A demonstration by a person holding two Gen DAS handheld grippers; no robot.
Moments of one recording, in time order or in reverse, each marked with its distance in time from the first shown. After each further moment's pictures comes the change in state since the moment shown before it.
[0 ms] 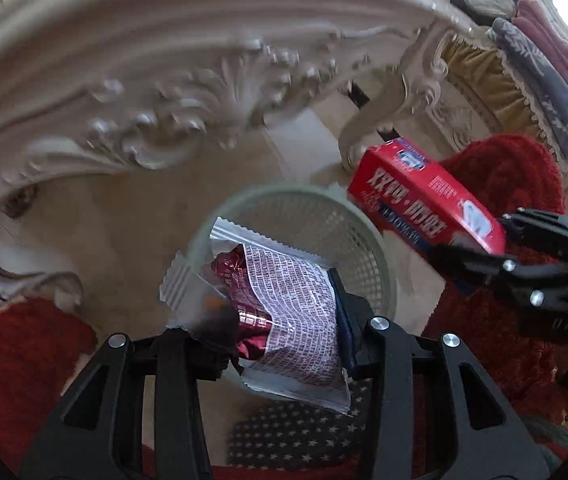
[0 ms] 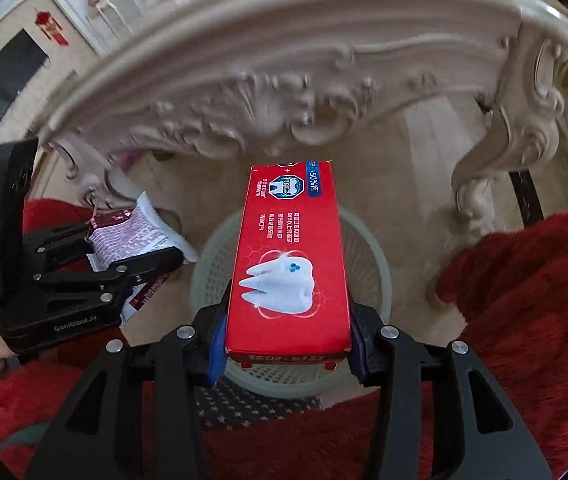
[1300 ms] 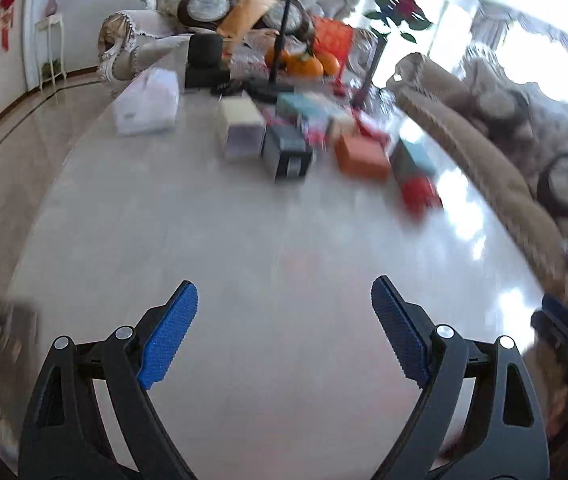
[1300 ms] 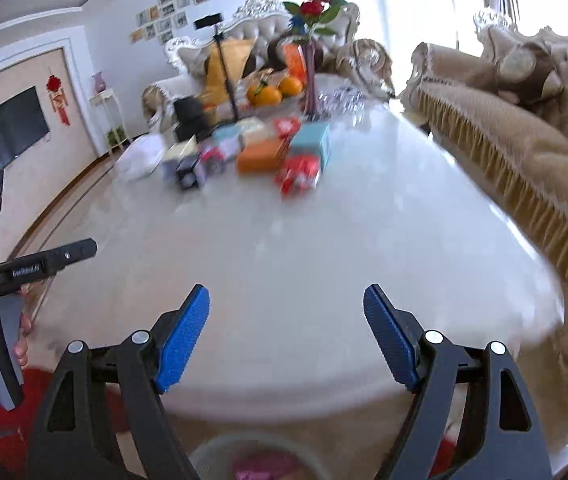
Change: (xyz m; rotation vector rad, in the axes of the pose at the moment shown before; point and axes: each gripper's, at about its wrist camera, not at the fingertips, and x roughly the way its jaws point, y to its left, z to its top) left arm -0.149 0.137 0.241 -0.317 -0.477 0.228; right arm -0.090 -0.012 0.227 -0.053 -0.520 -0.121
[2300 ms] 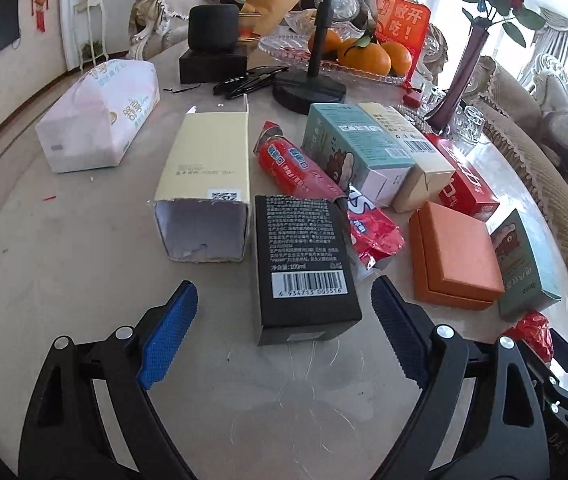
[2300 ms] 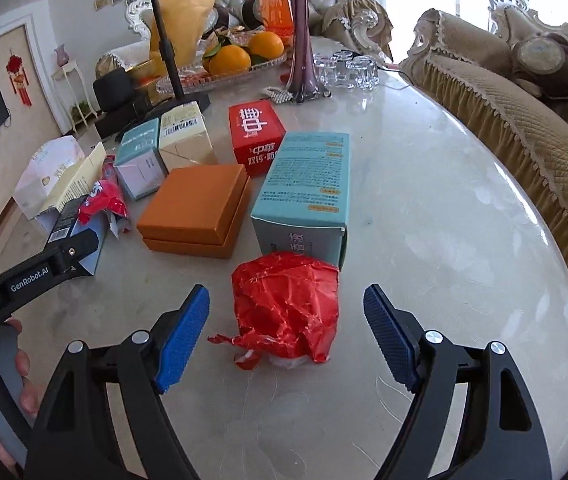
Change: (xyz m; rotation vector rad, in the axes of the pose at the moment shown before) left arm 0.163 -0.019 0.091 -0.091 0.040 0.186; right arm 0.185 -0.008 0.088 0.022 0.173 -0.064
